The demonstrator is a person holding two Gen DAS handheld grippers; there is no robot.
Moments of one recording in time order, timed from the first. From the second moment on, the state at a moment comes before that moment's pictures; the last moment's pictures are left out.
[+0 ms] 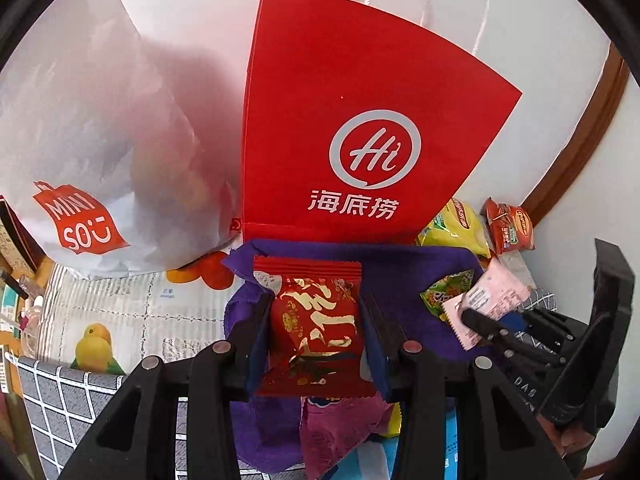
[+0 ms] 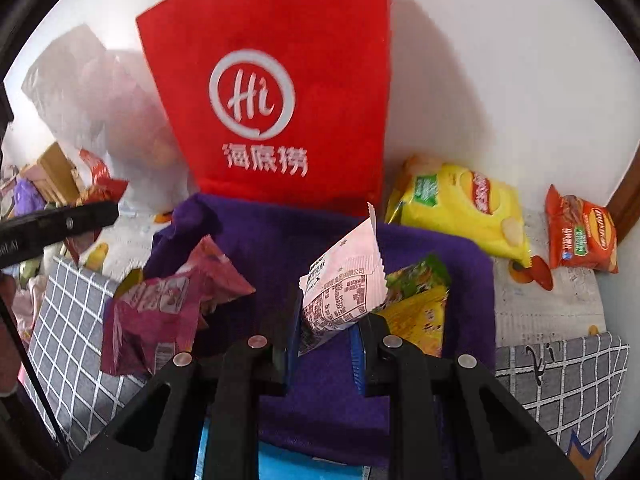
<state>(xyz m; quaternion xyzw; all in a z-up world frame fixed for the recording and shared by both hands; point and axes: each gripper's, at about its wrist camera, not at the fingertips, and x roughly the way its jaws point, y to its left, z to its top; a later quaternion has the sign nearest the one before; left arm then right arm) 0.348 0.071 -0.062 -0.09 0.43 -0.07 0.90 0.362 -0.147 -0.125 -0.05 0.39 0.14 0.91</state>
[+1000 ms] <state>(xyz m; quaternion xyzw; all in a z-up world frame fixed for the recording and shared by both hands) 0.365 0.041 -0.102 -0.08 0.48 -0.10 0.87 0.362 -0.155 -0.123 -0.05 0.42 0.14 0.90</state>
